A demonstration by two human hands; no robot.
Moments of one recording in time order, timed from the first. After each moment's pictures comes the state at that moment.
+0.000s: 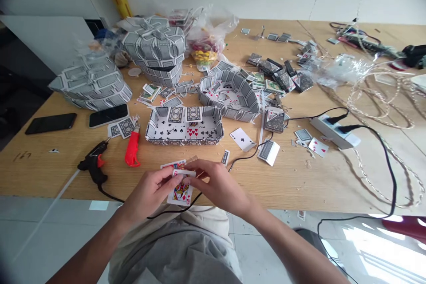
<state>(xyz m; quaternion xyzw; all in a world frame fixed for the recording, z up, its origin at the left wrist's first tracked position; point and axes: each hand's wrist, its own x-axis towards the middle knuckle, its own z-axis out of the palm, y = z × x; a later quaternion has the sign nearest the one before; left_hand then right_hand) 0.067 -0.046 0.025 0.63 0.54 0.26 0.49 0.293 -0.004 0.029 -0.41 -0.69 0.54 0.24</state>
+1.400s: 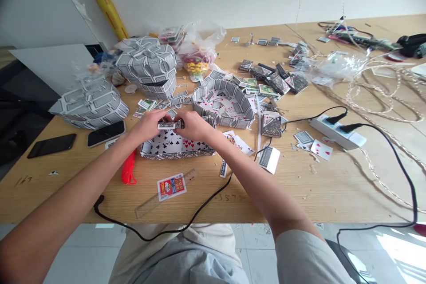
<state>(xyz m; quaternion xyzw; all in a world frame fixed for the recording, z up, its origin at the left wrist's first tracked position) 0.012 0.187 0.019 0.84 0.48 0.21 0.15 0.247 0.185 0.025 -0.39 -0.85 0.27 0.23</state>
